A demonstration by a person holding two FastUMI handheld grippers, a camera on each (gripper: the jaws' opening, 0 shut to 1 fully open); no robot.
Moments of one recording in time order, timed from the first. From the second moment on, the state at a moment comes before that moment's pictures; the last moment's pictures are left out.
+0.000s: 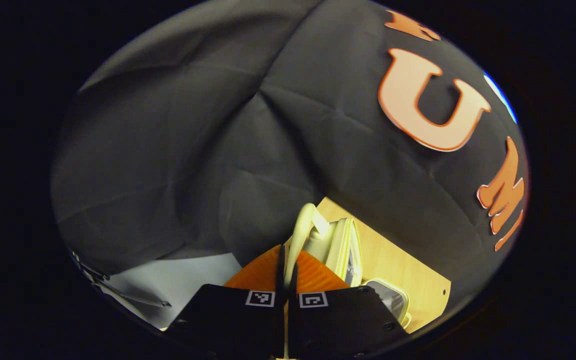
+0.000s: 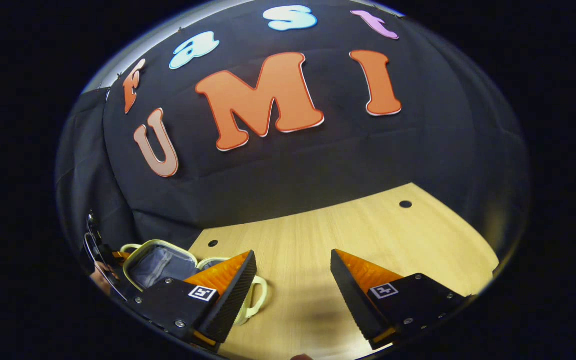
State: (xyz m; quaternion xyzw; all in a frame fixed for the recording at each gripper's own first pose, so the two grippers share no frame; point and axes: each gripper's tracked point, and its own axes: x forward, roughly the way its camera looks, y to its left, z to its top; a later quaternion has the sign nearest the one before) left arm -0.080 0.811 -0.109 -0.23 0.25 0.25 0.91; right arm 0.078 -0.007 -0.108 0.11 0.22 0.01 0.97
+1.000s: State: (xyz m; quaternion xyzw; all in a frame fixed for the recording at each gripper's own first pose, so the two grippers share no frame) left arm -0.039 0.484 -0.055 0.02 0.25 0.03 0.97; right arm 0.040 -0.121 -0.100 0.06 0.19 -0.02 0.98
